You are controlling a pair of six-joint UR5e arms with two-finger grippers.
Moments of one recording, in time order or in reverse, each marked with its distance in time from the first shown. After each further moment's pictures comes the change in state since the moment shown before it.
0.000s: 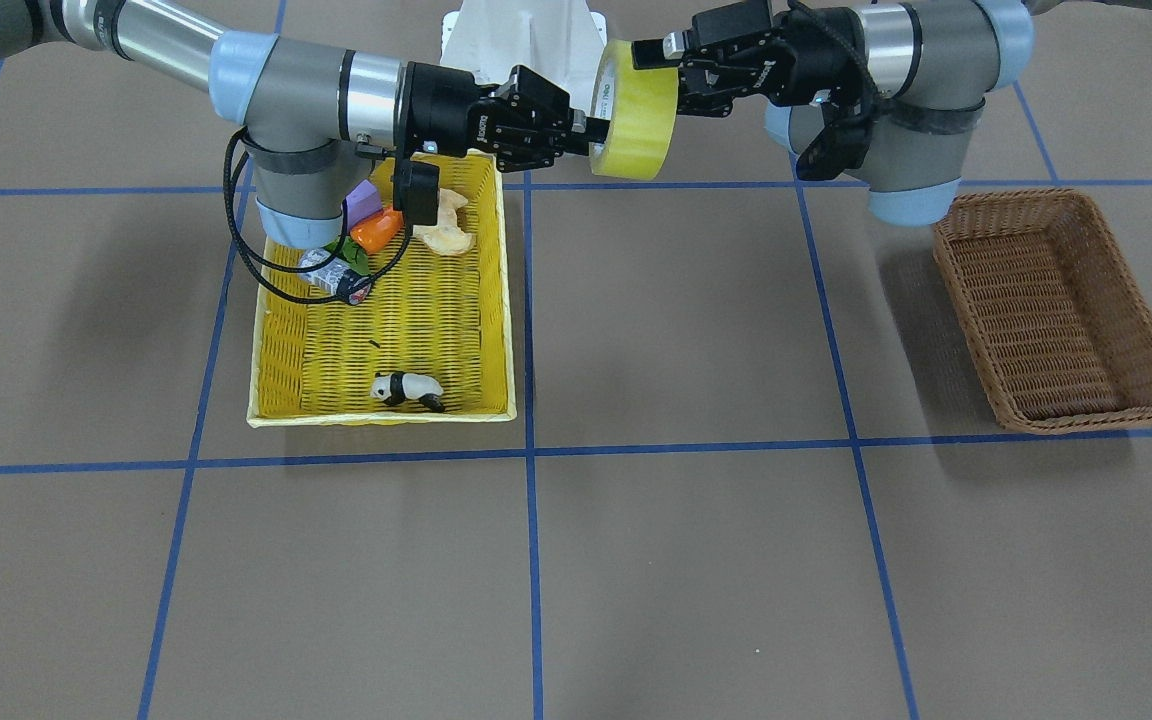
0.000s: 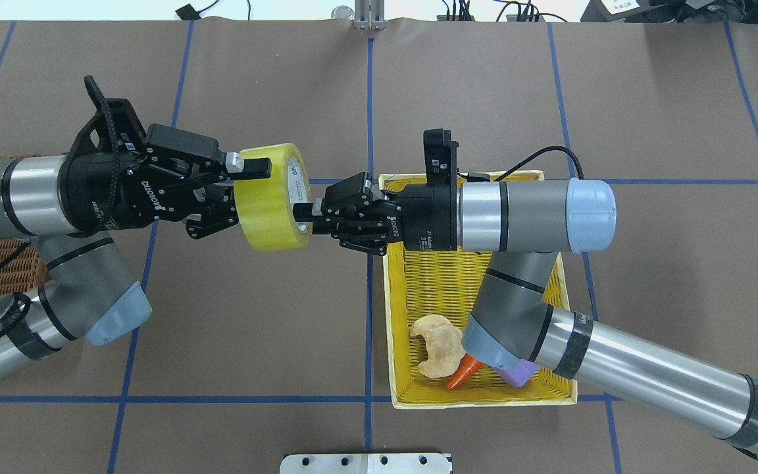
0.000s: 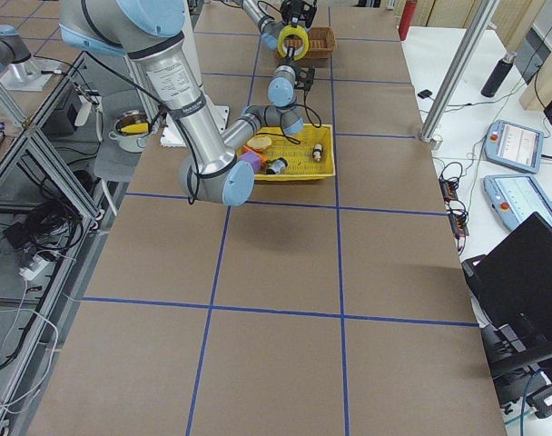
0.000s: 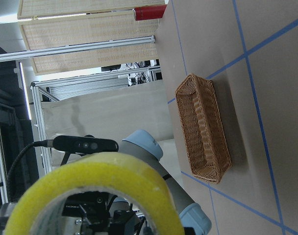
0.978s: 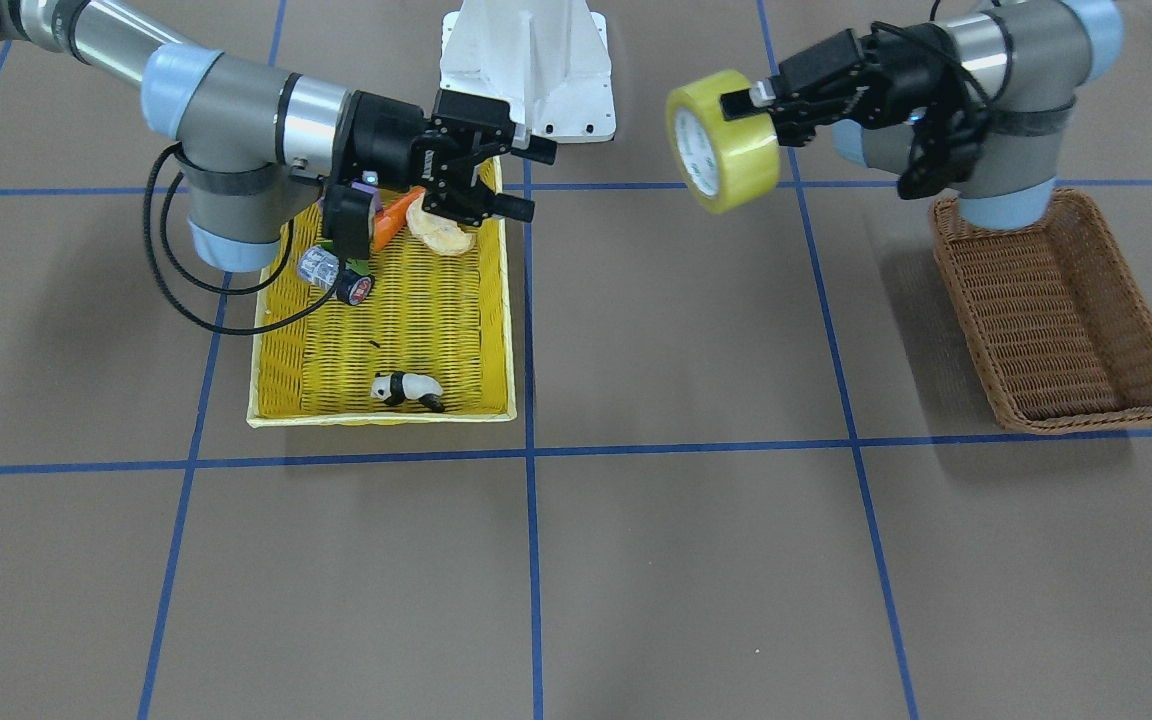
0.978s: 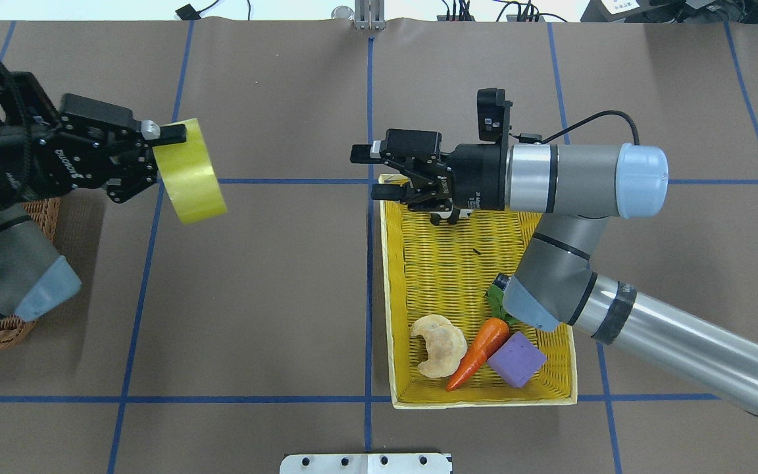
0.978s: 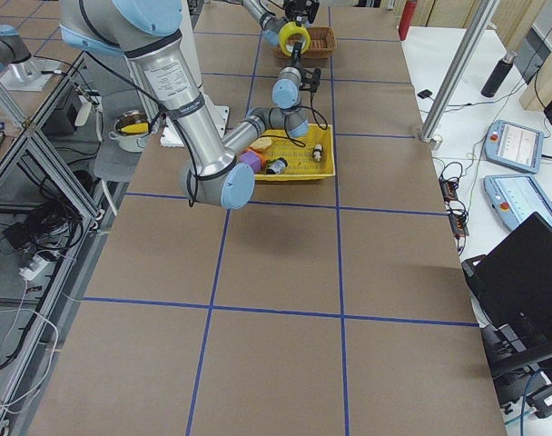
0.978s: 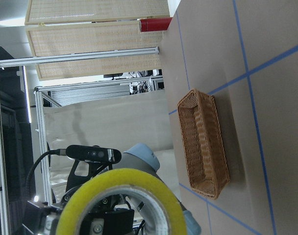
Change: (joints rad) left arm -0.186 0.172 -0.012 -0.013 -0.032 0.021; right arm 0.144 -0.093 0.011 -0.074 0.048 -0.193
